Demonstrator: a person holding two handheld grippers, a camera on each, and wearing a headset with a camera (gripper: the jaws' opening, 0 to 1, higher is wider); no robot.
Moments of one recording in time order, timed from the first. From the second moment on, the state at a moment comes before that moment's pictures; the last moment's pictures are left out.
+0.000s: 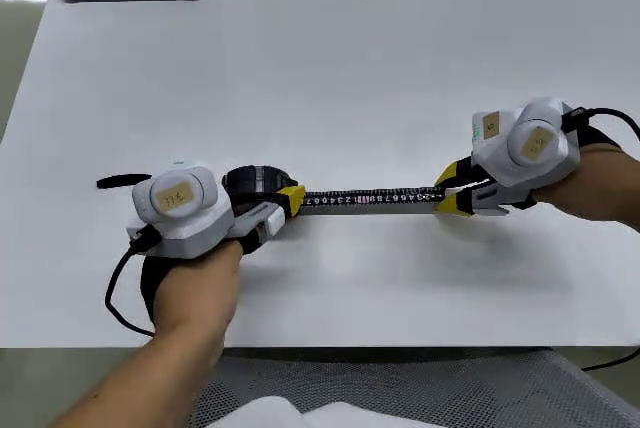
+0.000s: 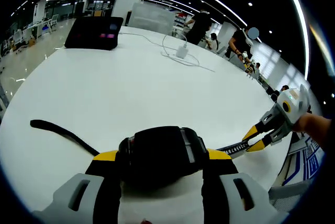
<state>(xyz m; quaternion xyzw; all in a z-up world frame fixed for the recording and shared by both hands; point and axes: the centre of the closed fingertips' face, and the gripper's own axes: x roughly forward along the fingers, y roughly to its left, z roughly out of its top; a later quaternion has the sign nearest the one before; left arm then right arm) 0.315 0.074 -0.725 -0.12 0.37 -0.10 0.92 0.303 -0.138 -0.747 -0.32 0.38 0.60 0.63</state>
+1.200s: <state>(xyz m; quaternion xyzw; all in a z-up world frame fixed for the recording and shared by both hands) 0.315 0.075 -0.725 -0.13 0.37 -0.10 0.91 0.303 -0.083 -0.740 -0.27 0.36 0.62 0.64</state>
